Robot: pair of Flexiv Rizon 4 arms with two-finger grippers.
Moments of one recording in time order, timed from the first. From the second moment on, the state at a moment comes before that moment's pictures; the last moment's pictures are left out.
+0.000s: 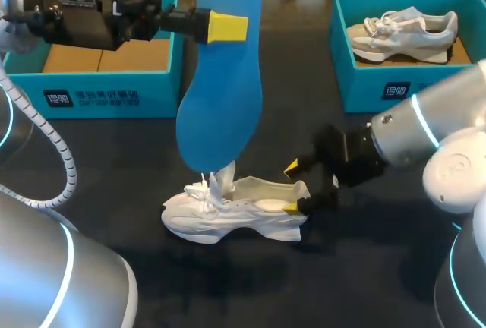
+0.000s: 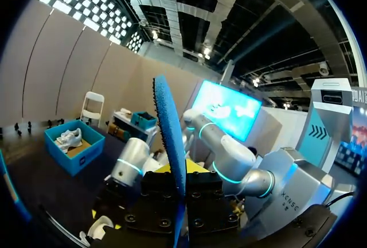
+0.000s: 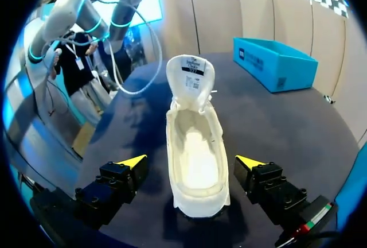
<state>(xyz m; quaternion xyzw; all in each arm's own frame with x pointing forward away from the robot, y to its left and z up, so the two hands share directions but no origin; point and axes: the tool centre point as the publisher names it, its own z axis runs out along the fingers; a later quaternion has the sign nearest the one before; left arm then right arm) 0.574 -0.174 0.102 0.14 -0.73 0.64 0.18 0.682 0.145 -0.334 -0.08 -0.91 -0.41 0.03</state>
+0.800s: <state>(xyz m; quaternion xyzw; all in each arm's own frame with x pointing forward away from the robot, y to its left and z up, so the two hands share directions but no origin) 0.574 -0.174 0.102 0.14 -0.73 0.64 0.18 0.679 0.160 -0.319 -0.10 -0.97 -0.22 0.05</state>
